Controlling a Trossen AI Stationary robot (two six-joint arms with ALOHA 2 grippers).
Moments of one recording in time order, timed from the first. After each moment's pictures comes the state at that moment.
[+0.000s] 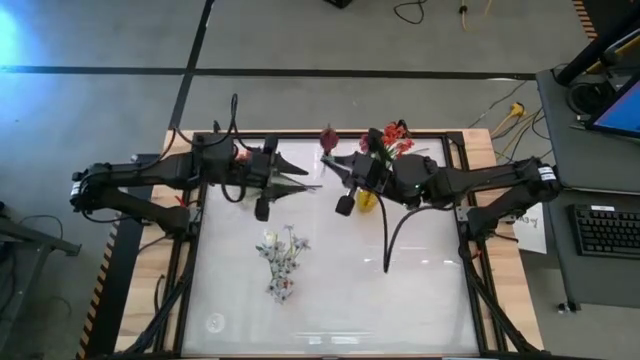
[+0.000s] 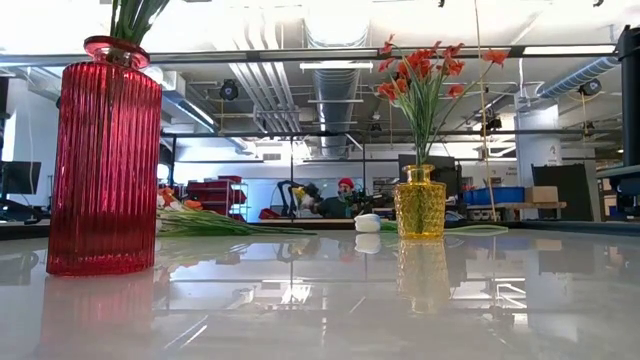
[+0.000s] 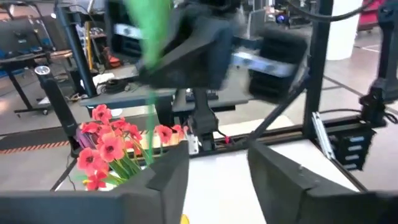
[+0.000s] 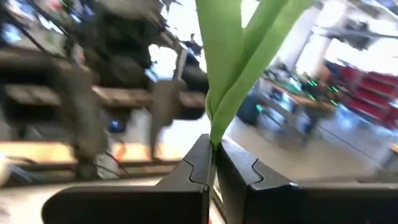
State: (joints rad) left arm 0.08 1.14 1.15 -0.10 0.14 0.15; right arm 0.12 1.46 1.43 0.04 0.54 -0.29
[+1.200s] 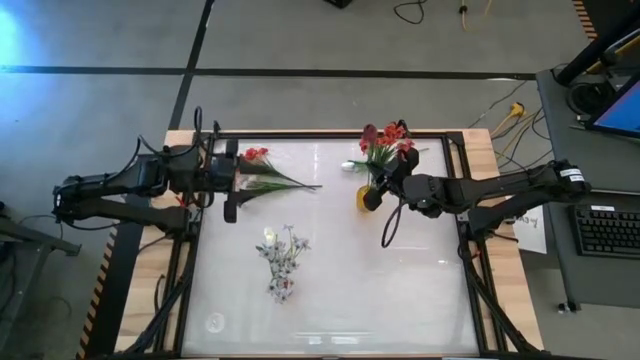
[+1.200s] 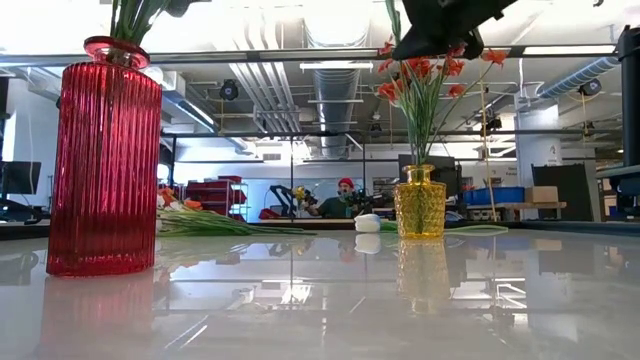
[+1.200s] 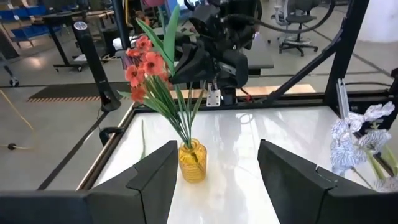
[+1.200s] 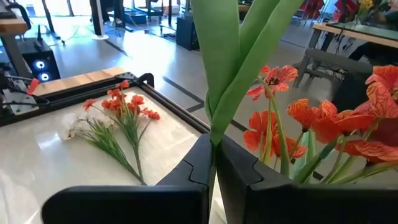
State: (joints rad) left arm 0.09 0.79 0.91 -0.31 0.00 0.08; right arm 0.06 1.18 0.86 0.01 0.82 0.16
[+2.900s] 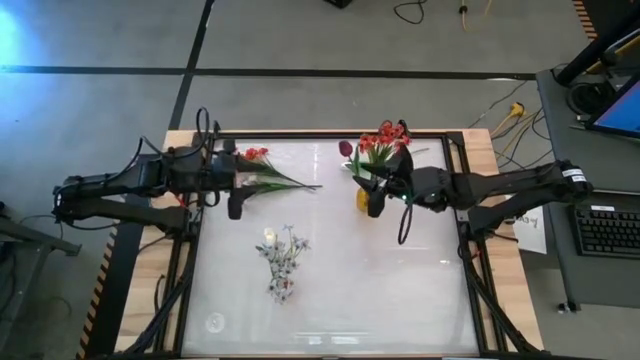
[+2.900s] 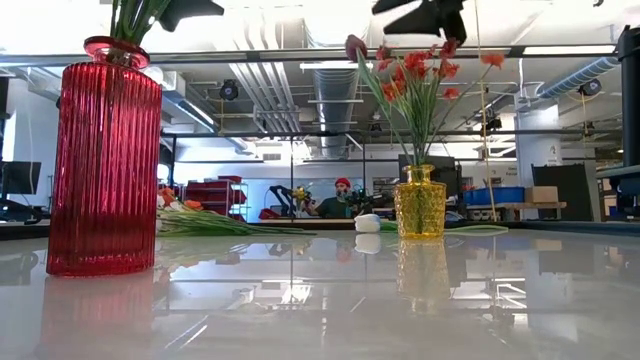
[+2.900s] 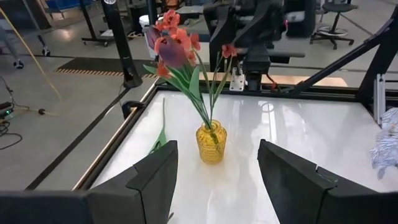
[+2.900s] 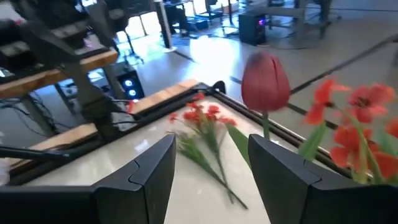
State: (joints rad) left arm 0.09 0.80 0.90 -0.37 -0.12 0.01; right arm 0.07 1.16 0.95 -0.01 0.54 0.32
